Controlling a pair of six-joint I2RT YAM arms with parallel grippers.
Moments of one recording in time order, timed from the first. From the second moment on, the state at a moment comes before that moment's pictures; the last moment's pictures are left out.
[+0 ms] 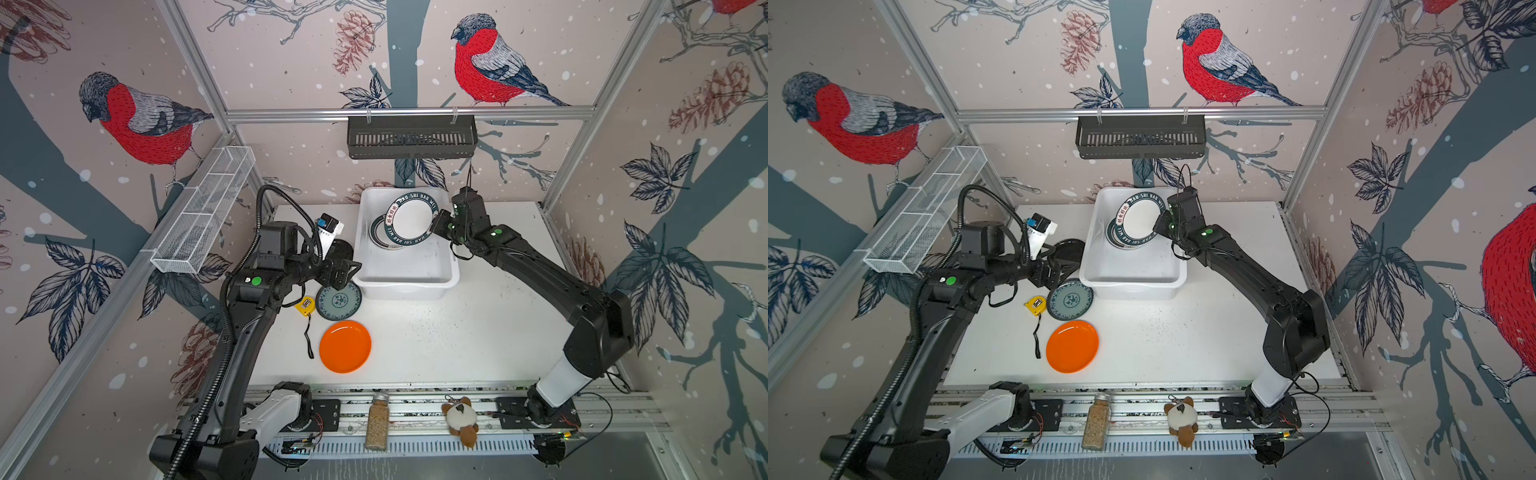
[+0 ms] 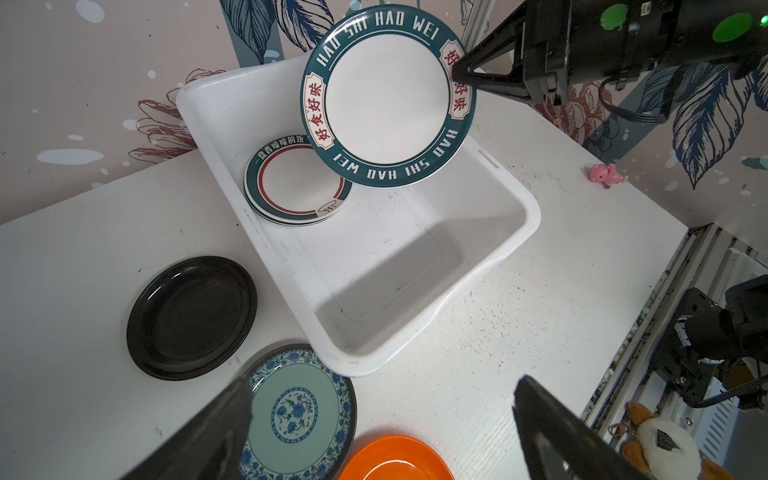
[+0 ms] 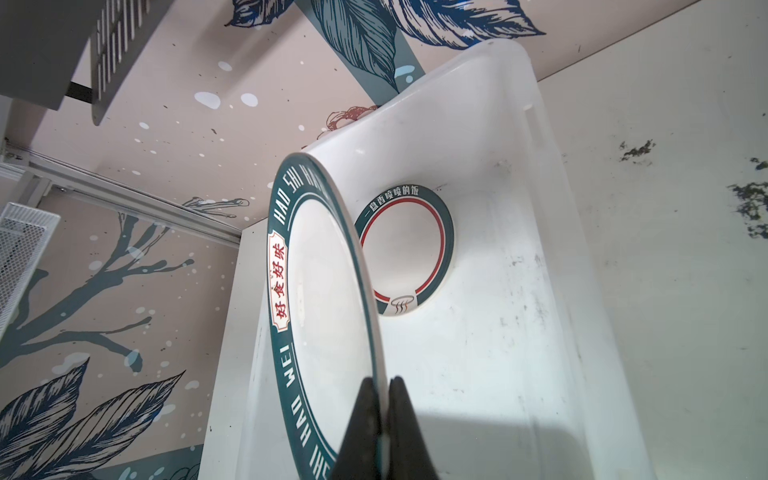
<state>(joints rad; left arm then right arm) -0.14 1.07 1.25 -0.84 0.54 0.24 0.57 1.68 1.50 -0.35 0.05 0.79</state>
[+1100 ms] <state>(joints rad) -0.14 1.02 1.21 -0.89 0.54 0.24 0.52 2.21 1.86 -0.30 -0.08 0.82</state>
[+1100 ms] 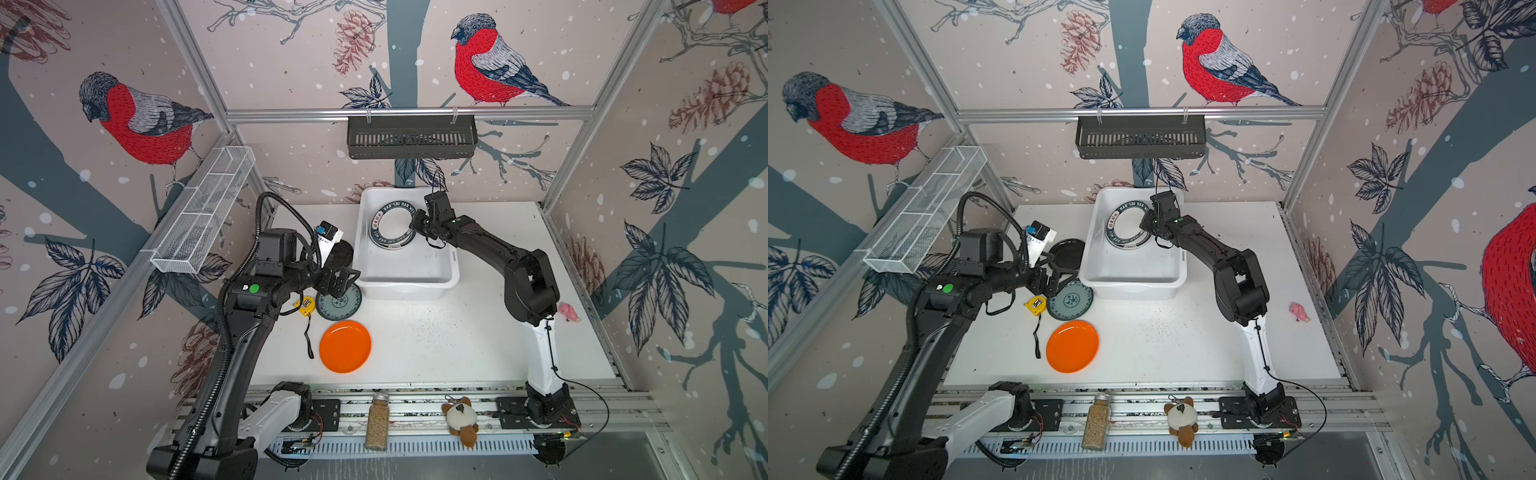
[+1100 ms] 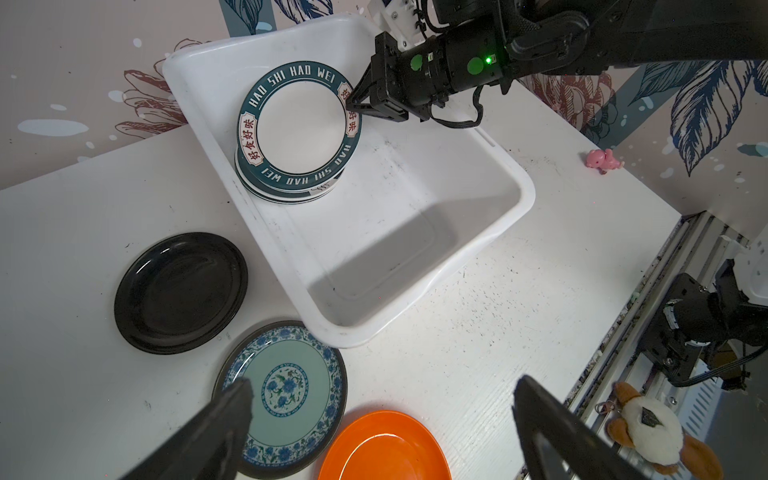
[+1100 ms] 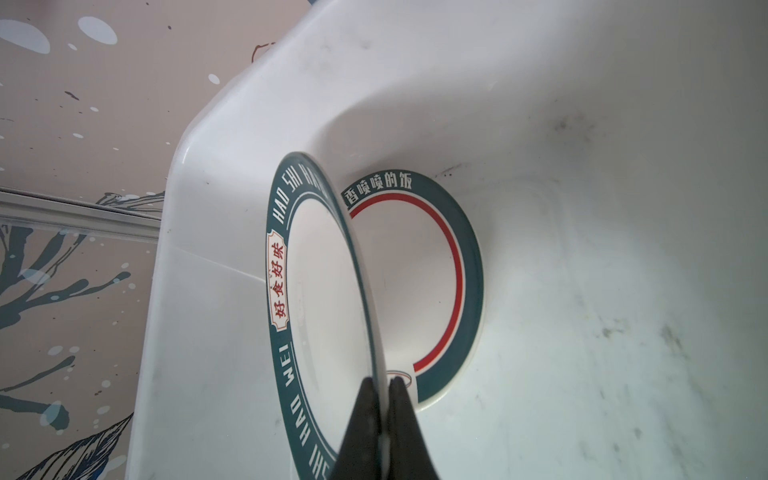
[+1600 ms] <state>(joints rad) -0.14 1.03 1.22 -0.89 0.52 0.24 0.48 2.29 1.91 -0.34 -0.16 0.84</state>
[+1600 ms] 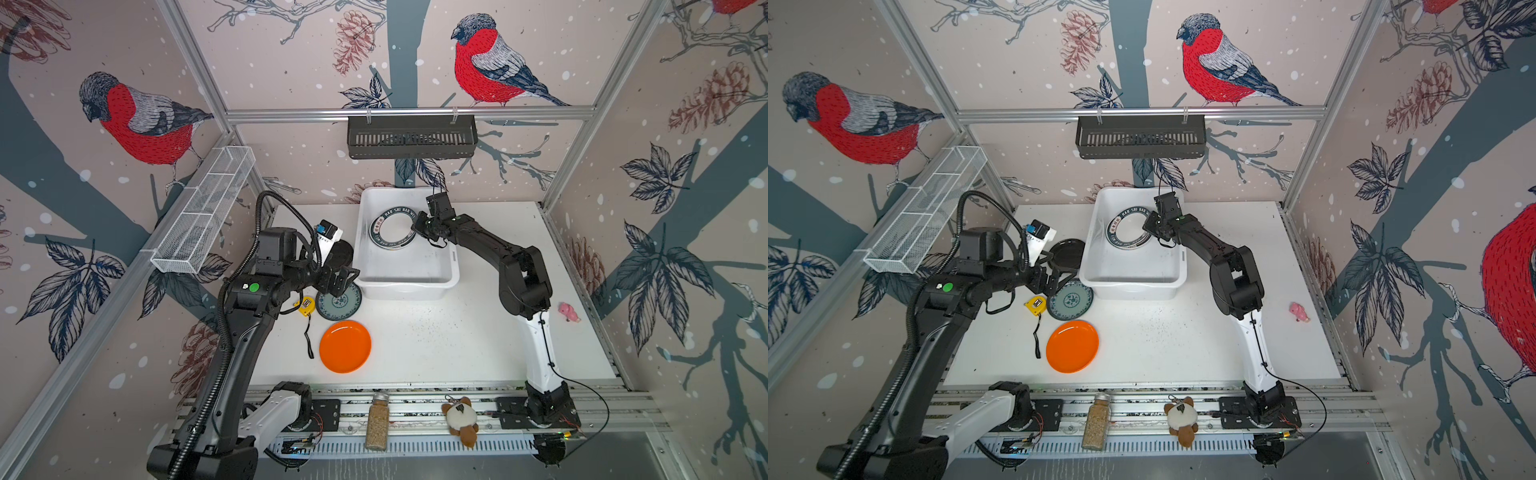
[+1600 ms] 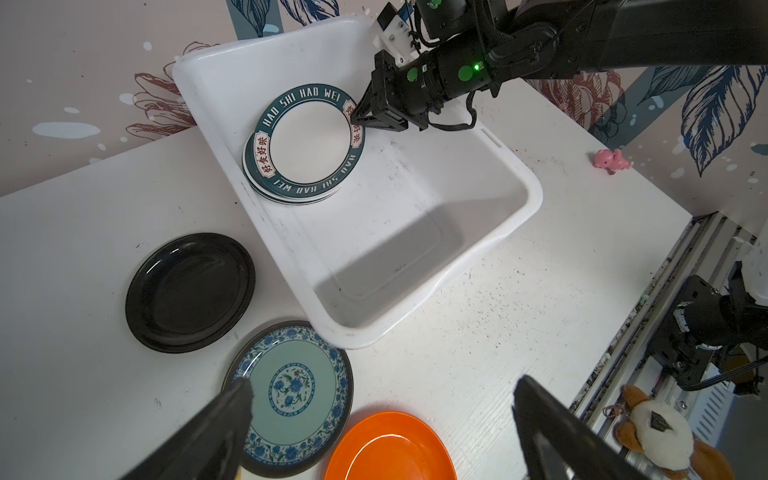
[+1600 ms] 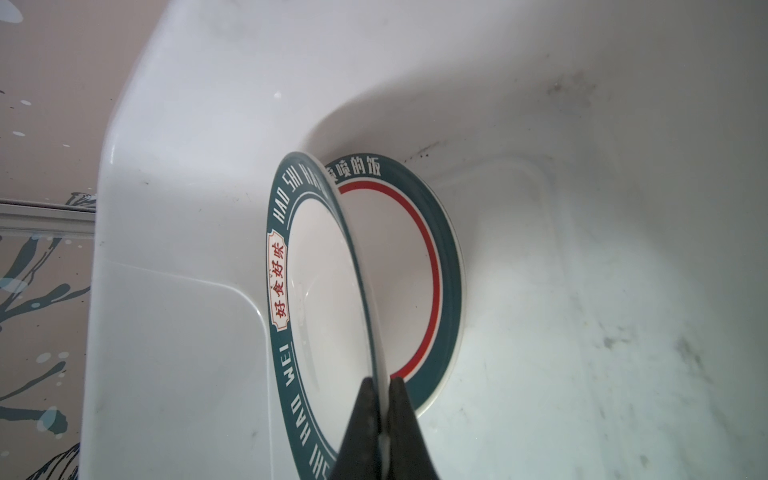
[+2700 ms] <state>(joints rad) -0.14 1.04 1.22 -0.89 0.52 0.24 0.46 2.41 1.99 -0.31 -0.24 0.91</state>
